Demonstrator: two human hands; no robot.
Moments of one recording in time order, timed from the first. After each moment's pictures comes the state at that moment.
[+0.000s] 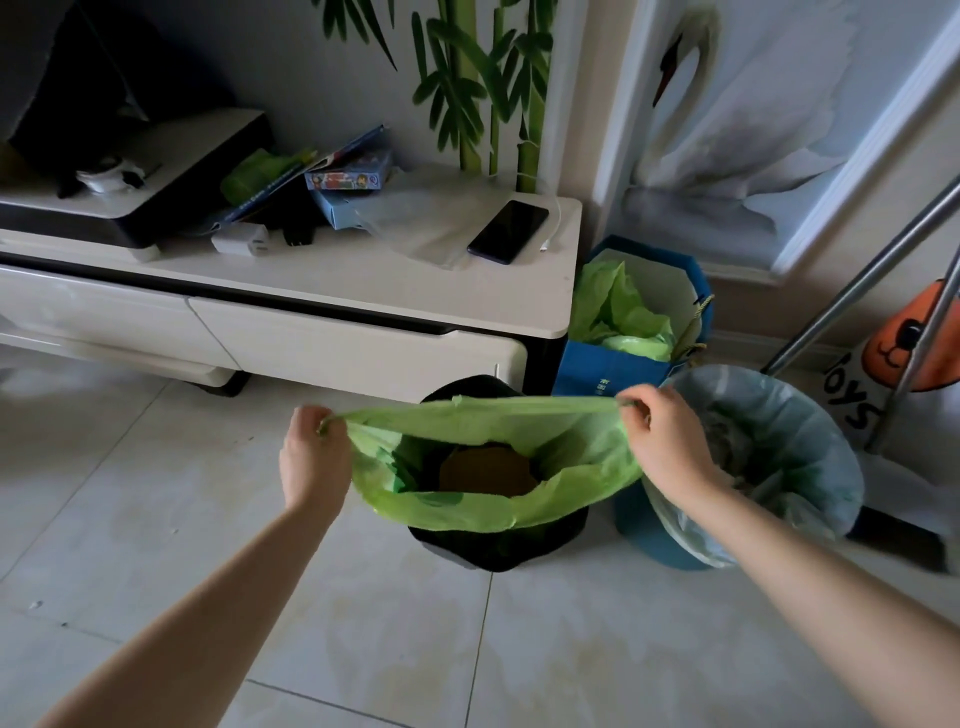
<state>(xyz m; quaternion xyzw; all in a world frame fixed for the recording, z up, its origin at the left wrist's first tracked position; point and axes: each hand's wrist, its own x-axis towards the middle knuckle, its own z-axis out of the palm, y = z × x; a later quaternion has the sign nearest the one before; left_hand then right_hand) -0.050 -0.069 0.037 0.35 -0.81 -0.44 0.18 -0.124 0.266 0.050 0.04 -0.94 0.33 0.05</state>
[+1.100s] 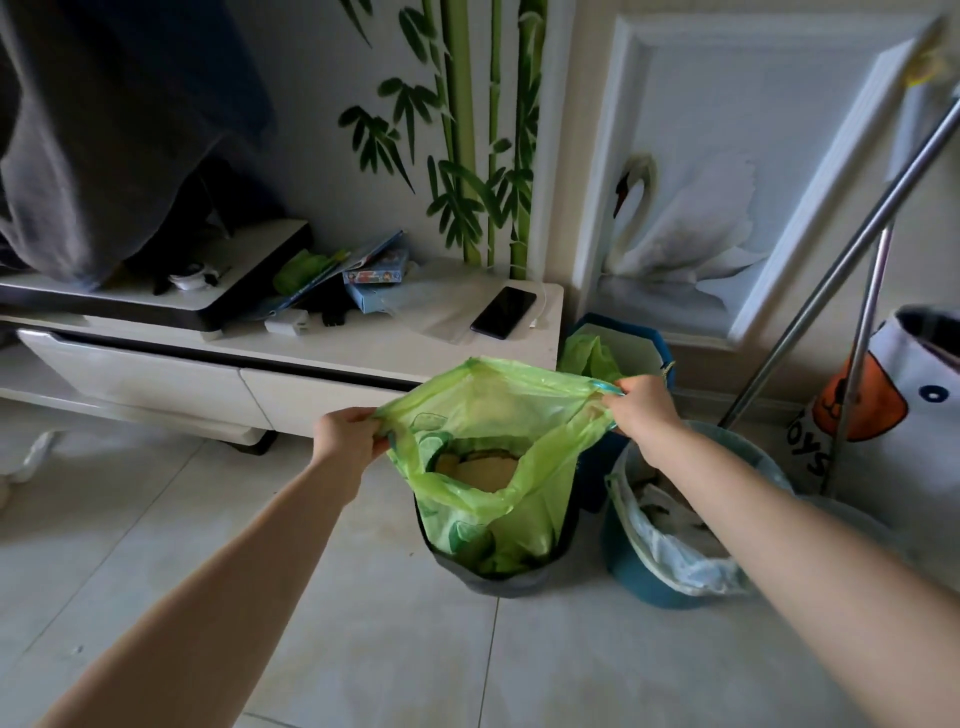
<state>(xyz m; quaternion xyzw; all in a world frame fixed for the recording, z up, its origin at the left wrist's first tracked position) -0.064 -0.060 0.154 0.34 -0.63 -0.70 0.08 -0.133 0.240 0.179 -0.12 -0.89 0.44 -0.04</state>
